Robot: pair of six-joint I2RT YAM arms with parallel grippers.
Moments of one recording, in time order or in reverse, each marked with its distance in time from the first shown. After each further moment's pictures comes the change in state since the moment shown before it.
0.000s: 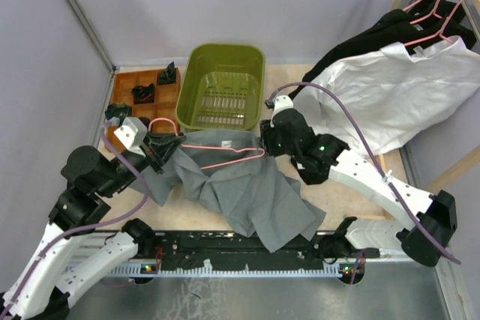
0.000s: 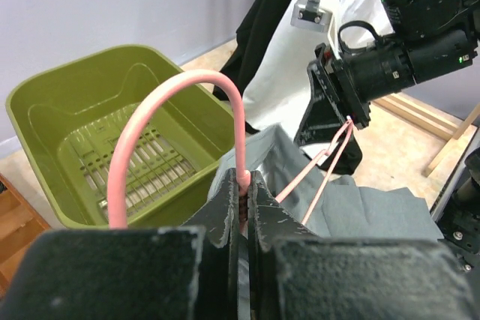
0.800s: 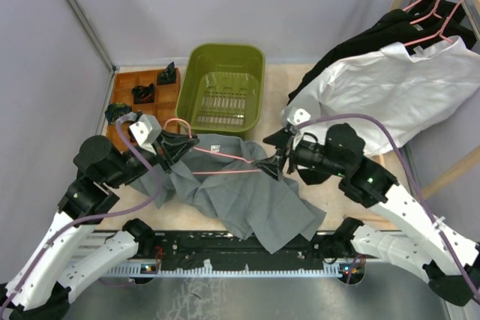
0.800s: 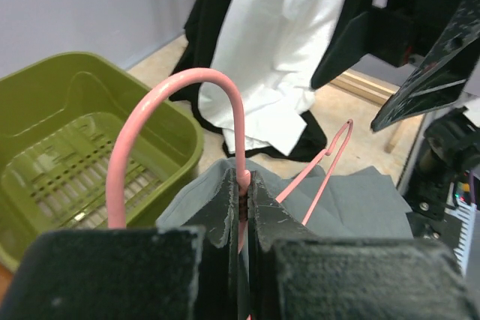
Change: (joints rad) left arm 0.000 0.060 0.000 0.050 0.148 0.014; right arm -0.025 -0.439 -0.159 0.245 -0.580 -0.409
